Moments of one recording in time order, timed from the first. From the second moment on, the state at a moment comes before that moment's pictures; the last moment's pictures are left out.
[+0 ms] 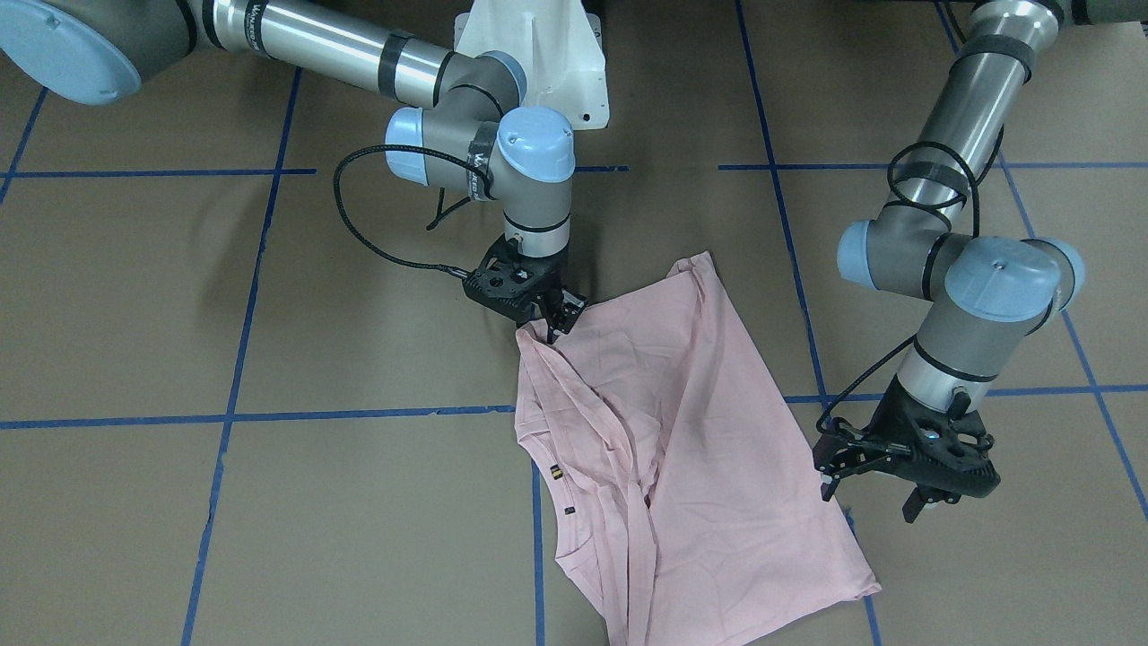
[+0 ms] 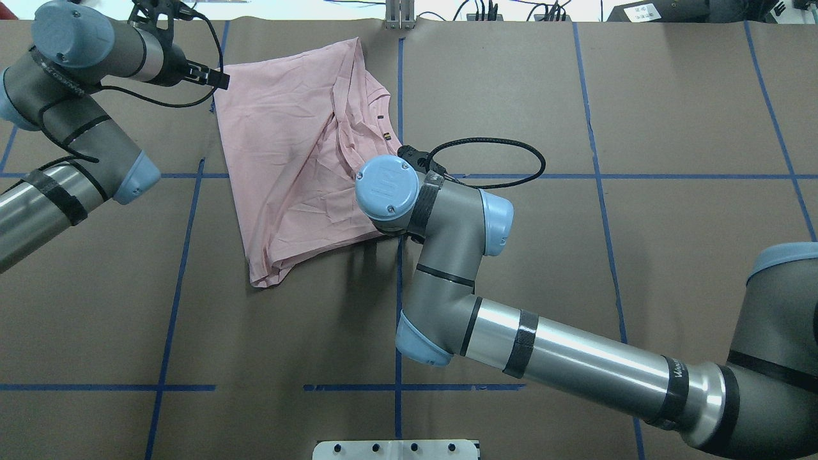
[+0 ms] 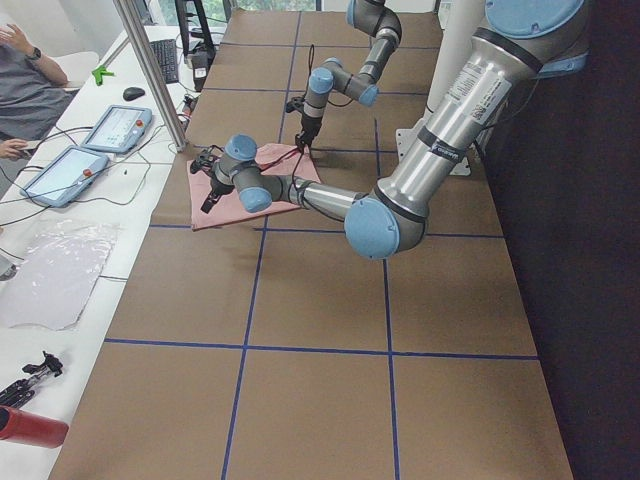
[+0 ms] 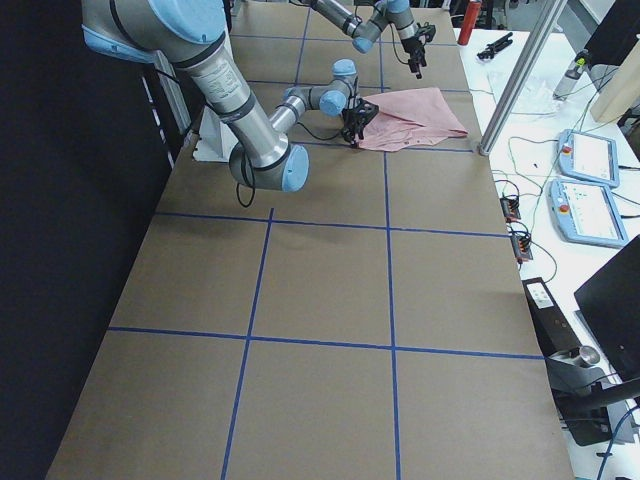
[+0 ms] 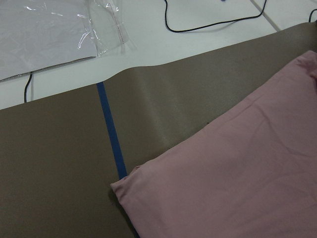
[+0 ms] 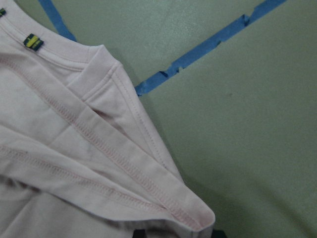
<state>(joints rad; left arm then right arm) -0.97 -2.17 -1.14 -2.42 -1.85 -0.67 0.46 -0.67 1.29 -1.41 1.65 1.84</state>
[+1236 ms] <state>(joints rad) -0.97 -2.16 -1.16 -2.42 -1.86 -0.67 0.45 -0.68 1.32 -1.41 1.62 1.85</state>
